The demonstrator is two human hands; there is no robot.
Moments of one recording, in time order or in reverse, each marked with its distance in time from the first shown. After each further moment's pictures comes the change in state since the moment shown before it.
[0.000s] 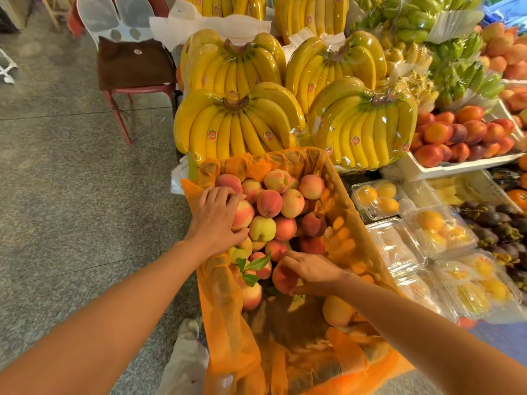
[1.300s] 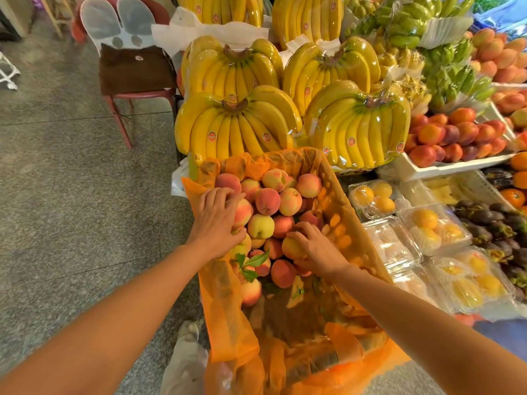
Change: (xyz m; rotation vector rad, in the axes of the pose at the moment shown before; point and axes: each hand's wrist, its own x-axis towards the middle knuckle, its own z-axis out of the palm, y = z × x) left_hand -0.014 0.010 0.001 -0.029 0.068 -0.044; right_hand -0.002 0.012 -0.007 -0.002 0.326 0.204
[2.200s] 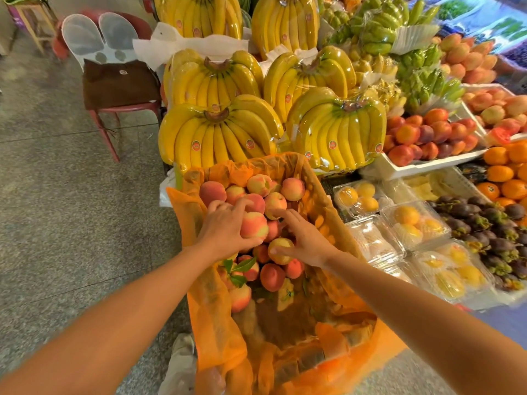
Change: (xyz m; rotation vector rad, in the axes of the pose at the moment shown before) left_hand 0.021 0.040 -0.011 -0.158 -0.146 0.024; right_hand 0.002 -0.007 -0.046 0.557 0.161 -0.039
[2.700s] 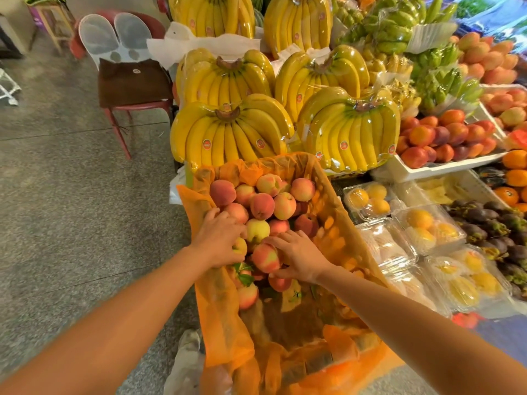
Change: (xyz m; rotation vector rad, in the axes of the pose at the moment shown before) left_hand -0.016 -0.022 -0.002 0.263 -0.314 0.082; right_hand -0.001 0.006 0.043 -0.454 -0.139 -0.093
